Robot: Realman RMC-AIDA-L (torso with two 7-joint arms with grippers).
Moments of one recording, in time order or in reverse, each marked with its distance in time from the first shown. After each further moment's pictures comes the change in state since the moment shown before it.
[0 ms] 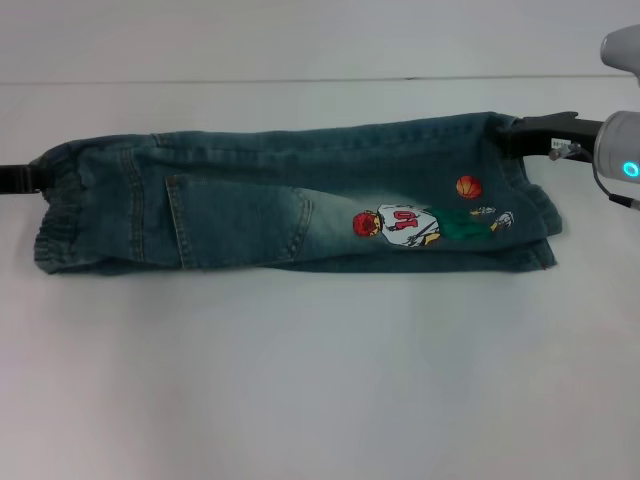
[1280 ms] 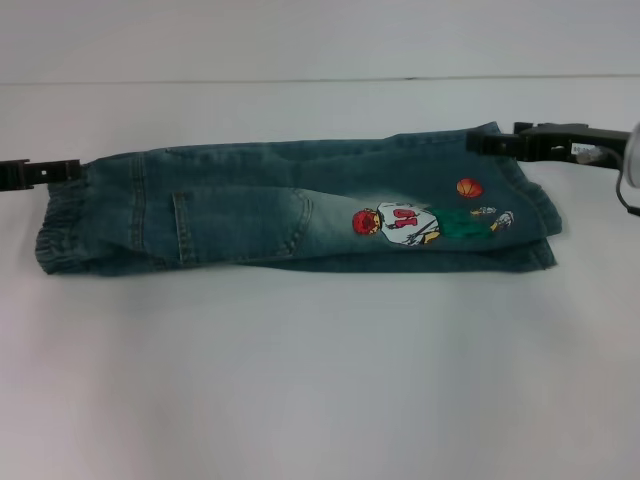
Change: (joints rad) left arm 0.054 -0.007 0.017 0.051 -0.105 0.042 0.006; right arm -0.068 -0.021 0.044 -0.085 -0.029 -0.226 0.143
